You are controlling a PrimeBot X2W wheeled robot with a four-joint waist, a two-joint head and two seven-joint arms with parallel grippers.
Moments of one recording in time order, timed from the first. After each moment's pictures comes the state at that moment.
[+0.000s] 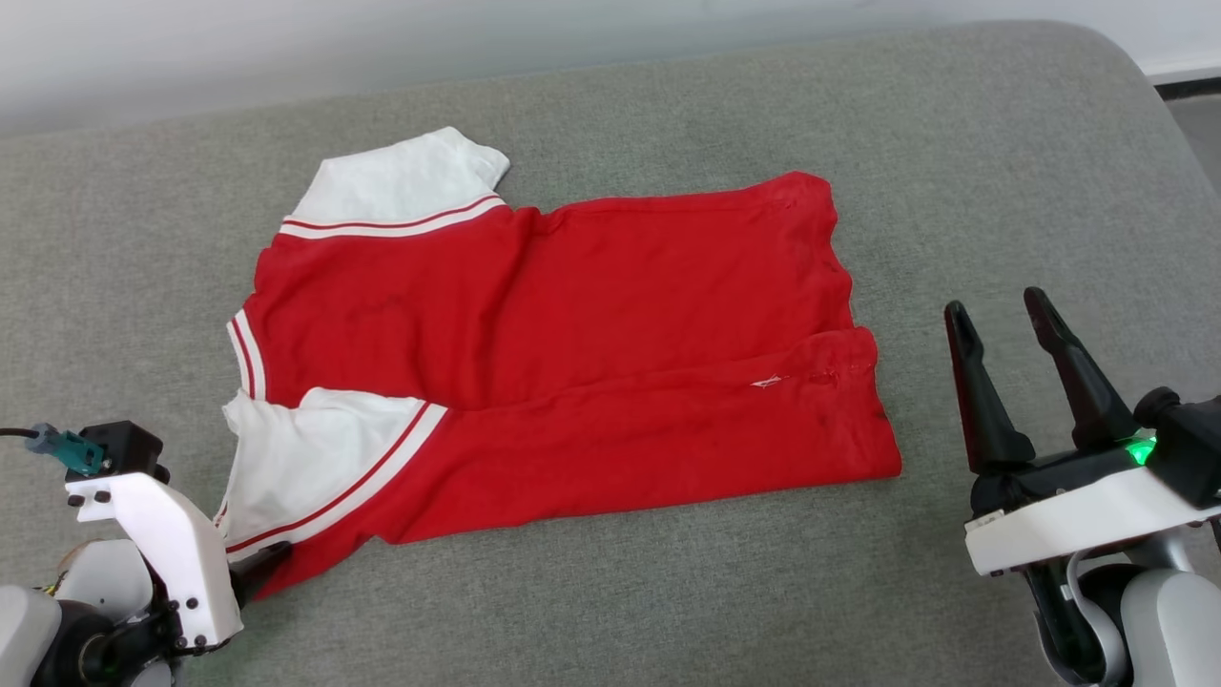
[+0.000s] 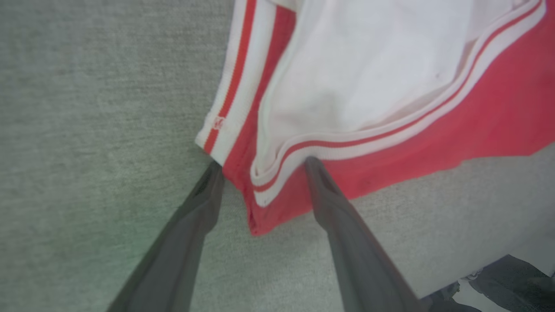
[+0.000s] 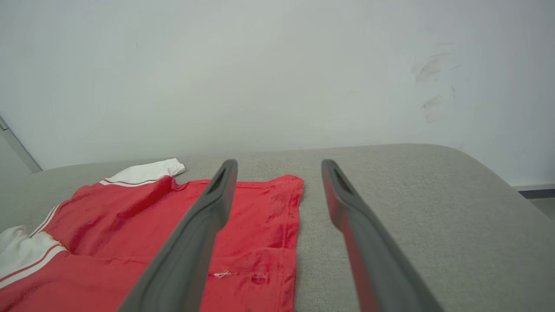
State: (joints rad) left arm -0.18 0.74 -0.34 0.09 -1.04 0.14 0.70; right arm -0.16 -0.15 0.08 -0.07 0.31 0.13 -0.08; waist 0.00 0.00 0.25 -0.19
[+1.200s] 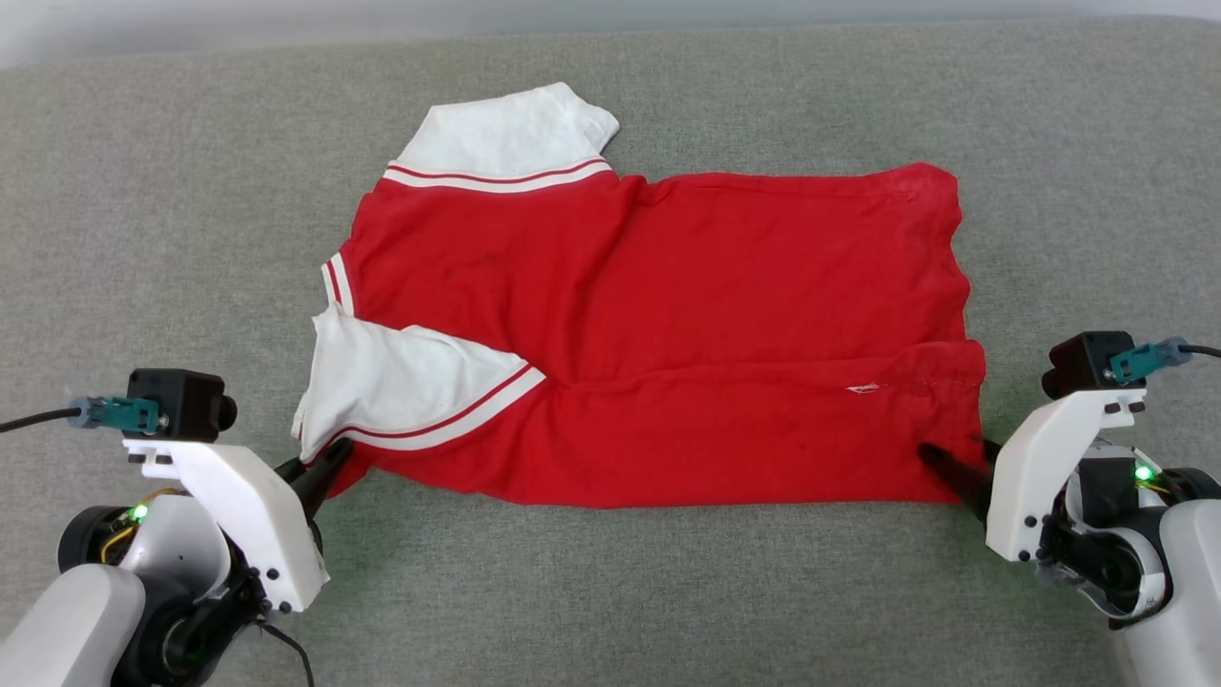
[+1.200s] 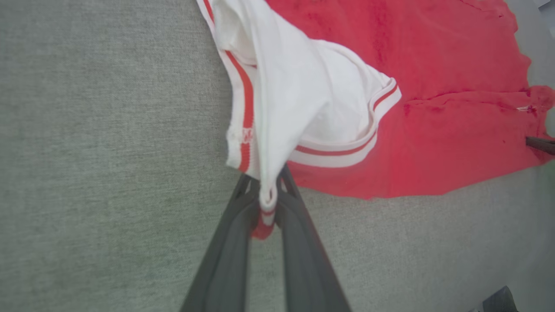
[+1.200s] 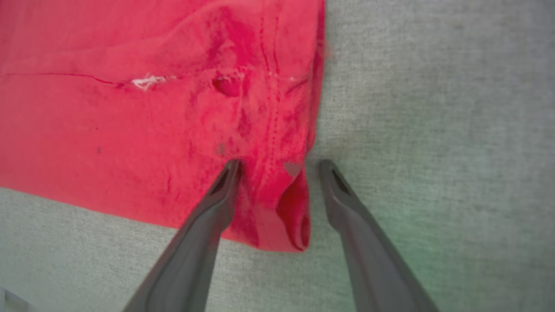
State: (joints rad) left arm -0.22 0.67 -0.34 -0.10 -0.94 0.13 0.50; right arm -0.31 -0.23 0.06 0.24 0.49 0.13 0.76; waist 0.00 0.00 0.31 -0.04
